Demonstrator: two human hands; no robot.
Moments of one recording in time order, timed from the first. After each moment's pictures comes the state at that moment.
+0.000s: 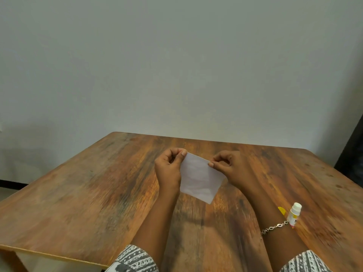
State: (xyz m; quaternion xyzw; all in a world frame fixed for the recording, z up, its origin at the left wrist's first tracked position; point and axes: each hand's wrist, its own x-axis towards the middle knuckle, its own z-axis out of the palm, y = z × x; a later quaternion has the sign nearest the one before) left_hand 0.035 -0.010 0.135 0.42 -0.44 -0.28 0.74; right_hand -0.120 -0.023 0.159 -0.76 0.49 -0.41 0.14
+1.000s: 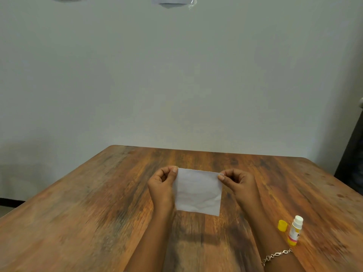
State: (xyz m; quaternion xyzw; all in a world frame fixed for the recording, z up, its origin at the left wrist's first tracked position) left_hand 0.036 -0.008 0.131 0.46 -0.35 -0.33 0.74; right_hand -0.131 -0.019 0.138 -0.60 0.47 -0.58 0.29
